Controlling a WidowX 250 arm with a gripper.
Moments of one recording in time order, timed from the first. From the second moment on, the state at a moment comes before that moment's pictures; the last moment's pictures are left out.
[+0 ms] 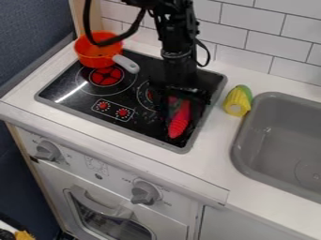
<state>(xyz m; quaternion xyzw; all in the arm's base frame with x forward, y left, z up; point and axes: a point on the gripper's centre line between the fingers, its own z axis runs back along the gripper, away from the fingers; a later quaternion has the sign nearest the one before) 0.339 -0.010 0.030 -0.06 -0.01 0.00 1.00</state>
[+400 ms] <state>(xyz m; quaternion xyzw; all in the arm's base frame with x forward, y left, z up) 0.341 -0.013 0.079 -0.08 -0.07 -0.01 0.99</state>
